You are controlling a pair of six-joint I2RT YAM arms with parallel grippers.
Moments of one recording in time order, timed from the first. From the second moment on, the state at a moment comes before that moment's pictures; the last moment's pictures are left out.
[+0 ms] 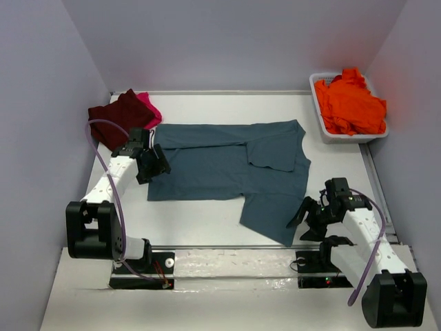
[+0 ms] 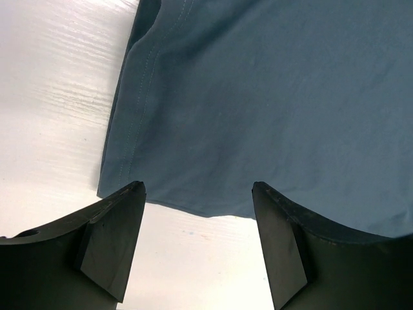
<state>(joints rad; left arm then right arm) -0.07 1.36 0.93 -0.67 0.00 -0.50 0.02 0.85 0.48 -1.06 -0.49 0.63</state>
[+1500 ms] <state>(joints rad) -0.07 1.47 1.06 -0.72 0.01 -0.48 0.02 1.17 0.34 -0.60 -0.65 0.70</state>
